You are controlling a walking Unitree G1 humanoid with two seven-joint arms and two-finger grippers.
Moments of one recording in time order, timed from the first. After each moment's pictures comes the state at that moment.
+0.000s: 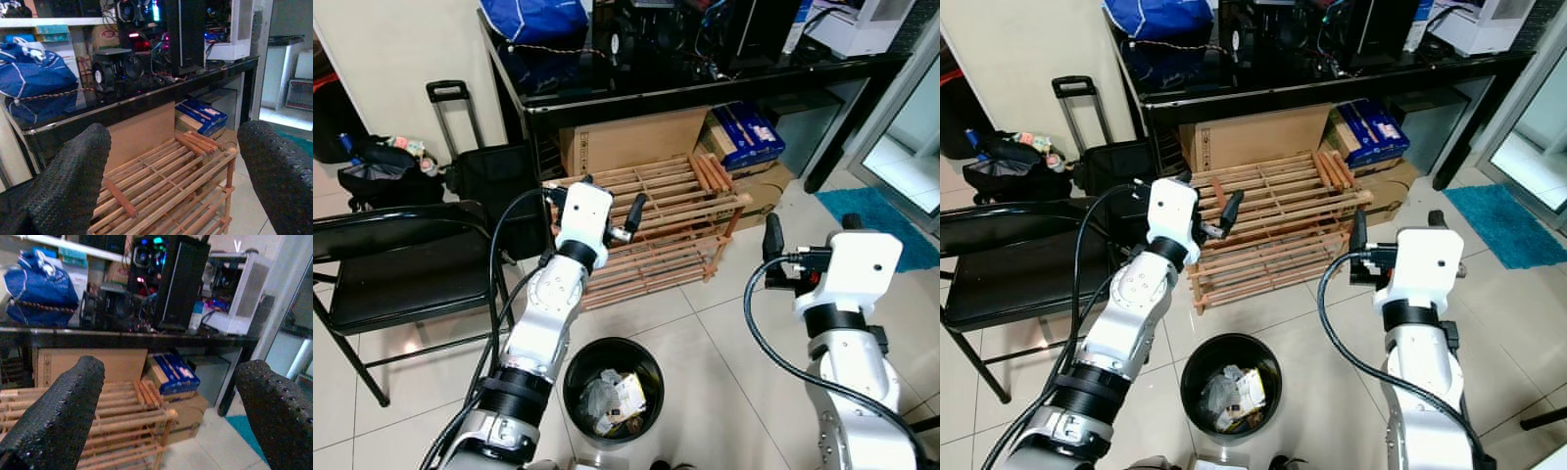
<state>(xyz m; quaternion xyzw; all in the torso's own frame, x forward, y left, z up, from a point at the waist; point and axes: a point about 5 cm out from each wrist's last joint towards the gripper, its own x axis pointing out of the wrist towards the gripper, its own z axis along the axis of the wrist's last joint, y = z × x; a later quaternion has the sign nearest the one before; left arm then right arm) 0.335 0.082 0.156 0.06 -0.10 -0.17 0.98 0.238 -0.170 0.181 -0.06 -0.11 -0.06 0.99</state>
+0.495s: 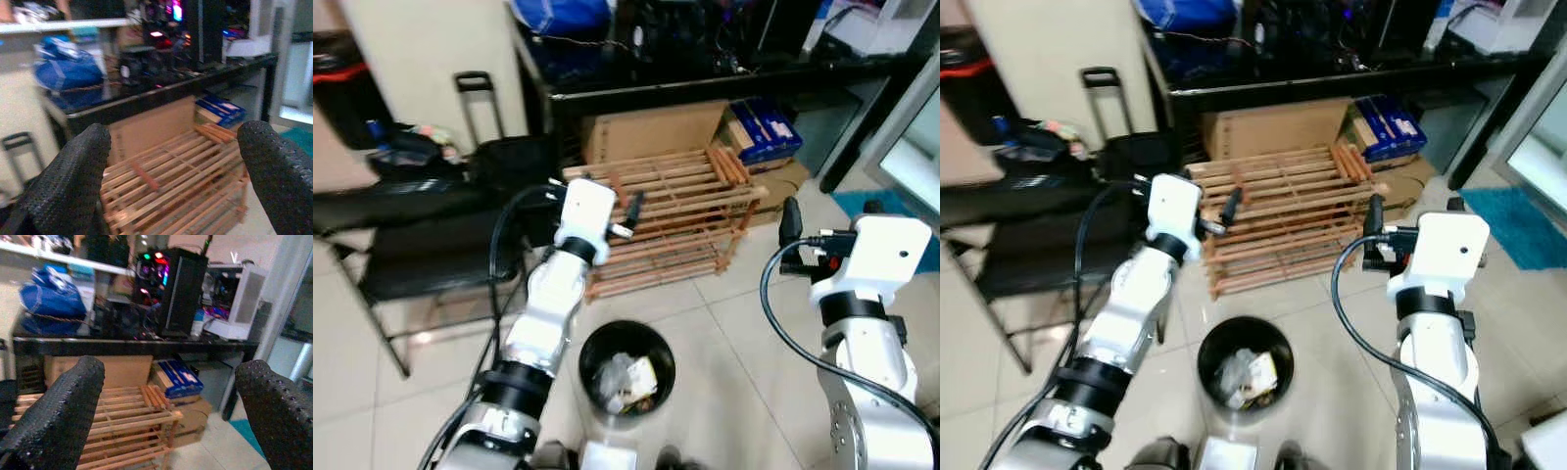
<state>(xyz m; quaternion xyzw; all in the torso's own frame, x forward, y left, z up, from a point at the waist) 0.340 0.081 0.157 0.08 -0.10 -0.16 0.98 0.238 -0.180 0.193 -0.05 -0.12 -0.08 0.99</state>
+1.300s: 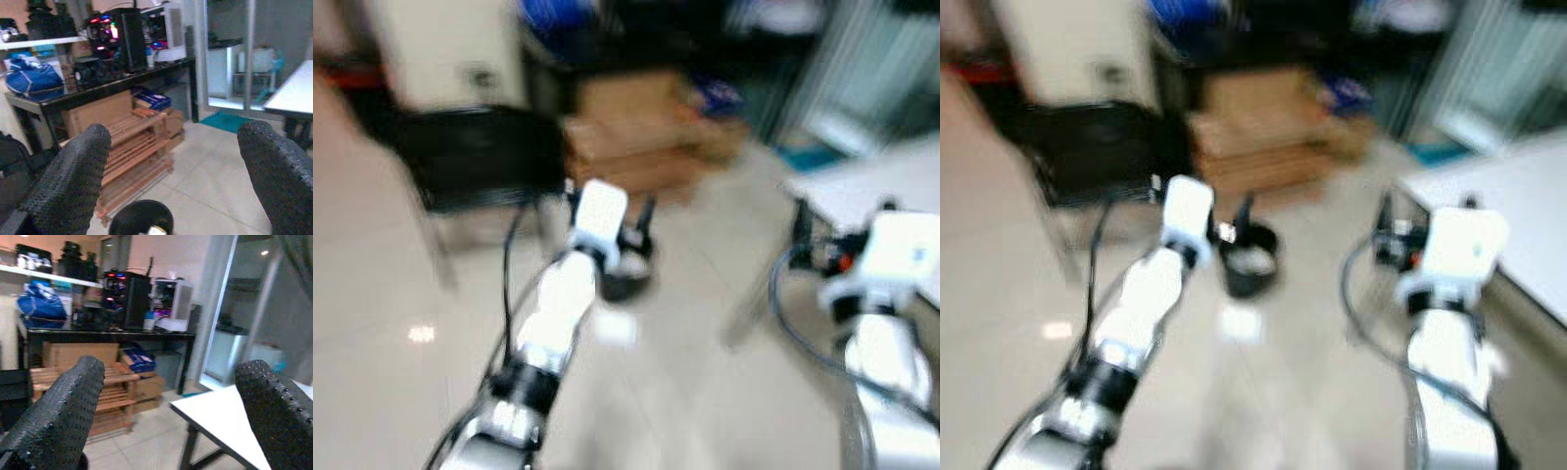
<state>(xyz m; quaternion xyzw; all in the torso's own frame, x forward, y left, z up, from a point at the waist) 0.340 0.075 0.150 0.08 -0.09 -0.17 0.98 0.237 -0.182 0.199 -0.05 -0.13 -0.09 0.99</state>
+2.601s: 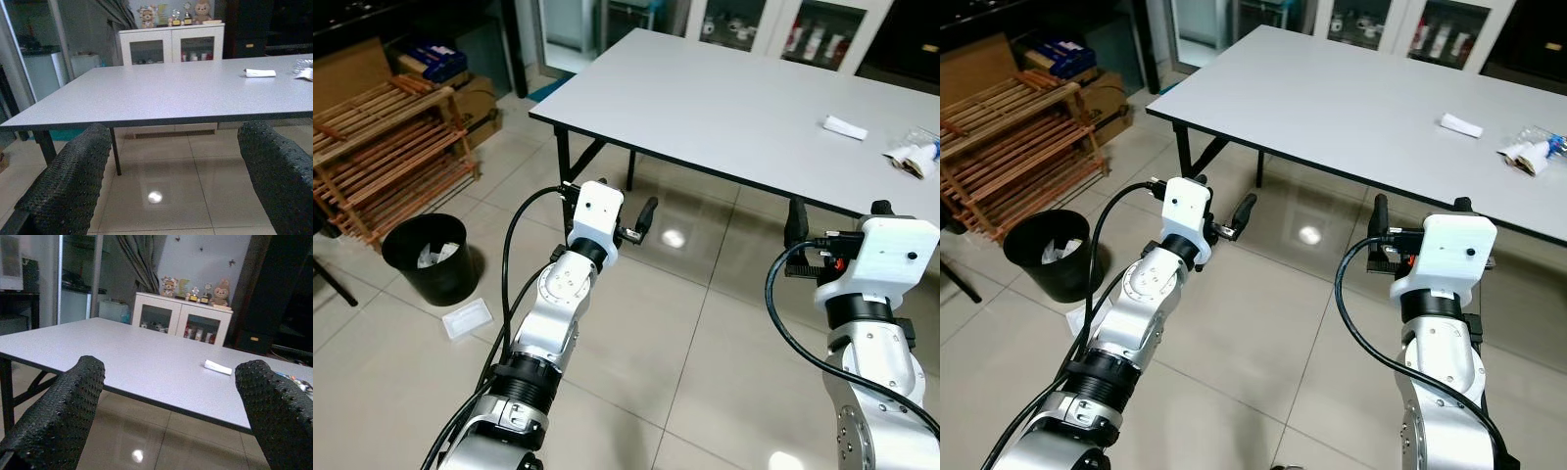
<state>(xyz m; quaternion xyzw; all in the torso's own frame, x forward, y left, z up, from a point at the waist) 0.343 0.070 0.151 0.05 -0.08 -0.20 0.97 0.235 -0.180 0.196 -0.06 -0.12 -0.09 0.99</state>
